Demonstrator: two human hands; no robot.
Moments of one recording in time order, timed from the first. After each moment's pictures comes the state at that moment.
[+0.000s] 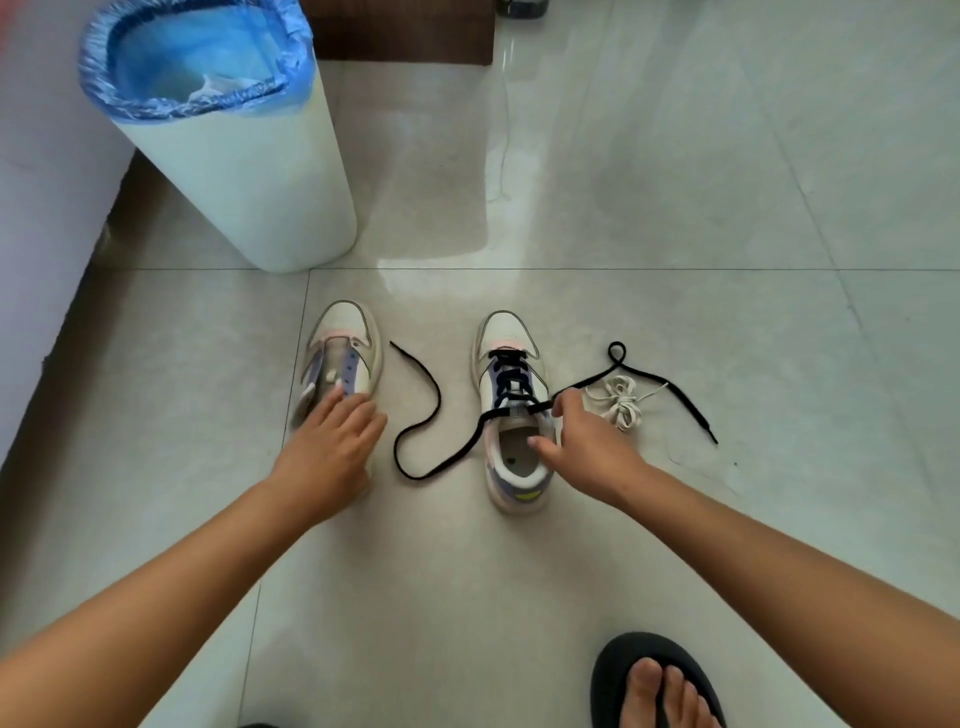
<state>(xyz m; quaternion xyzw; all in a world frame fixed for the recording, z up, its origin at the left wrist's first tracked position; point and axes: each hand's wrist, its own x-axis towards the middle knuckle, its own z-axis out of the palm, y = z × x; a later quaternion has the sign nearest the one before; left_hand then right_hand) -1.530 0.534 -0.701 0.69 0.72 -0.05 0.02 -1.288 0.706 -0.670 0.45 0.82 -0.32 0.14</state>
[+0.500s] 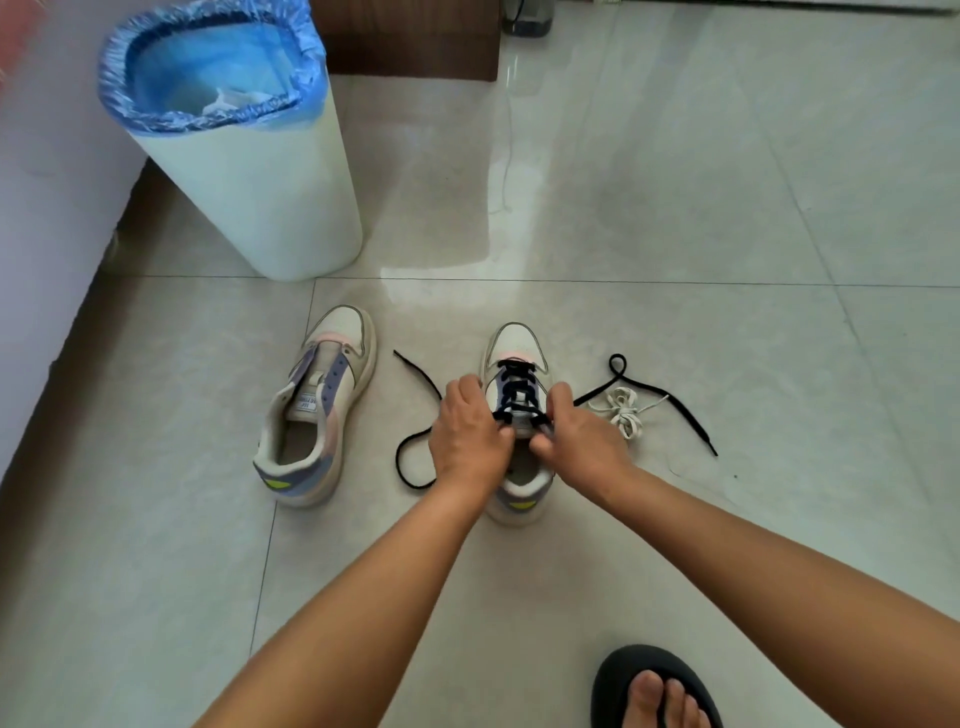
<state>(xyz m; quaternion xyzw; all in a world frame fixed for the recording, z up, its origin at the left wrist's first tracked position) -1.410 0.635 -0.674 0.35 0.89 0.18 0.24 -1.305 0.709 -0.668 0.44 0.87 -0.23 0.09</state>
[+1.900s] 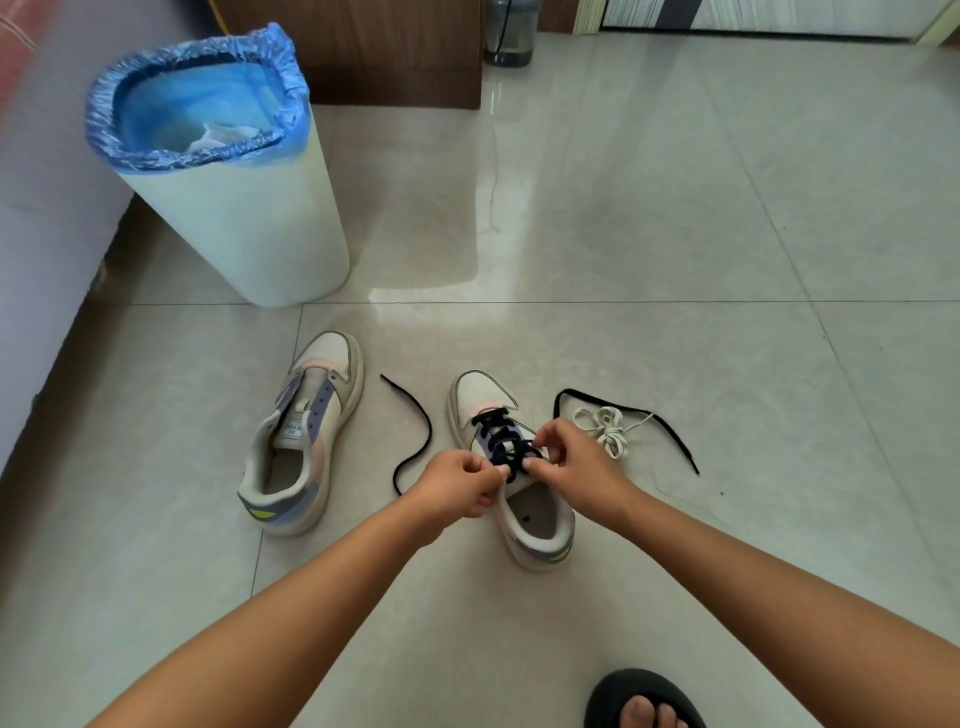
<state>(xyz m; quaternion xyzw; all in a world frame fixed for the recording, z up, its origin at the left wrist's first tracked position) -1.421 0.620 -0.676 0.16 0.70 0.34 0.61 -1.283 0.719 -0.684 0.45 0.76 -0.47 -0.02</state>
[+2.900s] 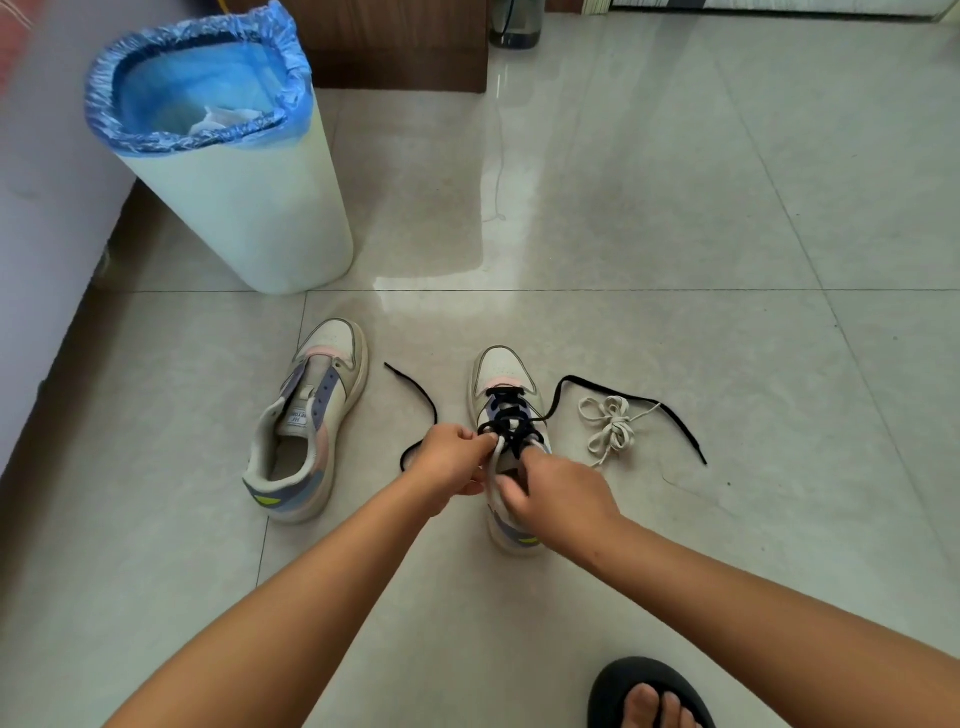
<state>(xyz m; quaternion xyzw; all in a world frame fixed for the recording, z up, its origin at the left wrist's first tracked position) -1.429 0.631 -0.686 0.12 0.75 0.36 0.54 -1.298 0.671 -0.654 0.41 0.88 -0.21 0.09</state>
